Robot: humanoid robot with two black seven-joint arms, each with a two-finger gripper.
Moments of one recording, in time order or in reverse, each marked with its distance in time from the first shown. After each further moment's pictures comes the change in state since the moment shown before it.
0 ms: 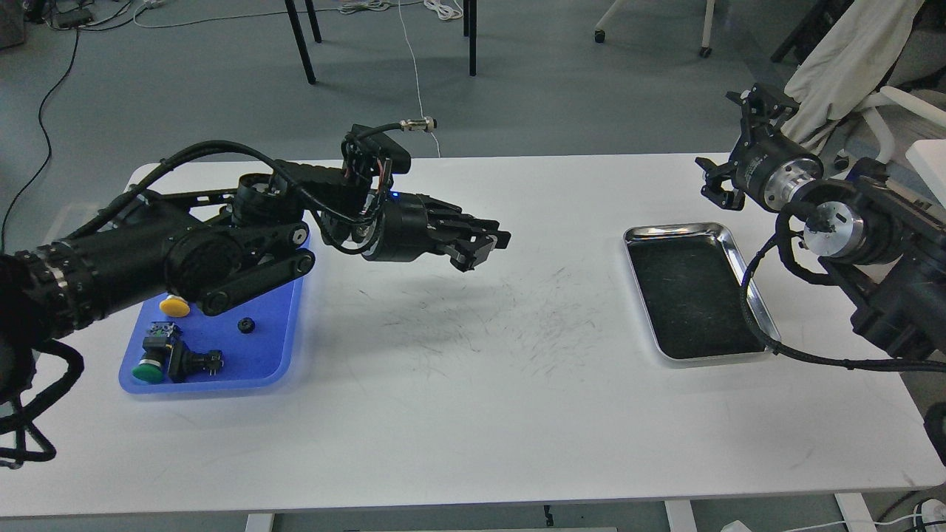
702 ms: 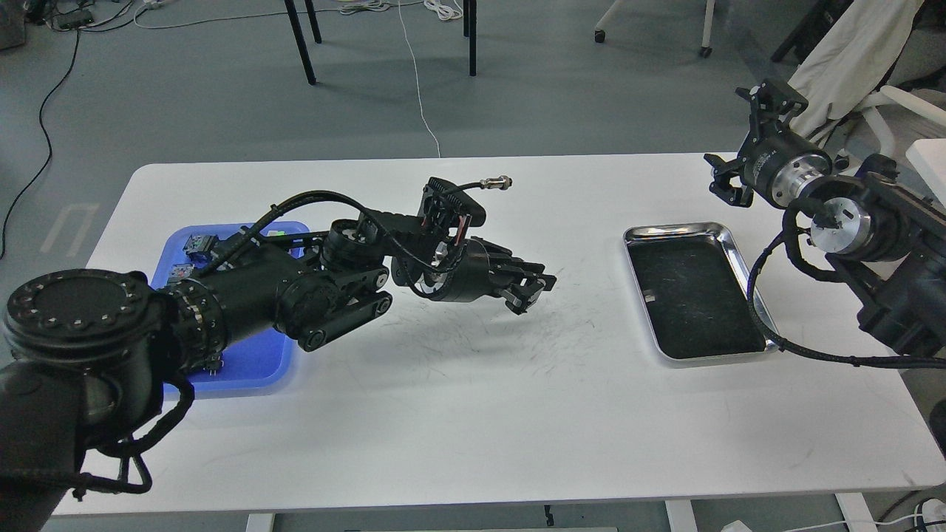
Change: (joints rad) left arm 0.099 -0.246 0.040 0.318 0.025 0.049 0.000; right arm 0.013 -0.009 -0.001 -0.006 -0.002 -0.008 -0.003
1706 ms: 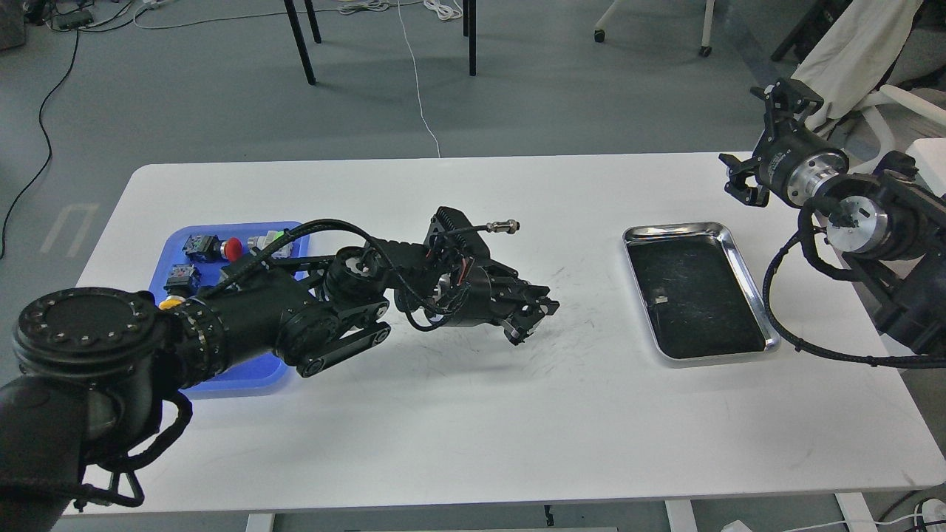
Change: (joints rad) left arm 0.035 -0.001 0.027 -0.109 0.139 0.116 0.000; right arm 0.001 -0.035 -0.030 0.002 0.000 0.005 -0.007
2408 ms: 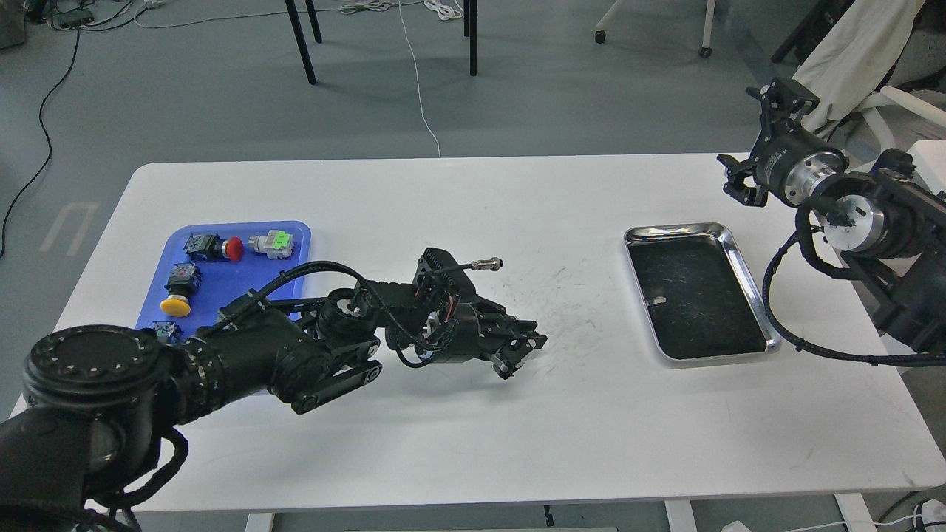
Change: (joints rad) left arm 0.093 0.000 0.000 0.007 0.003 0.032 0.000; right arm 0.011 -0.002 -0.020 -0.002 0.000 -0.006 -0.001
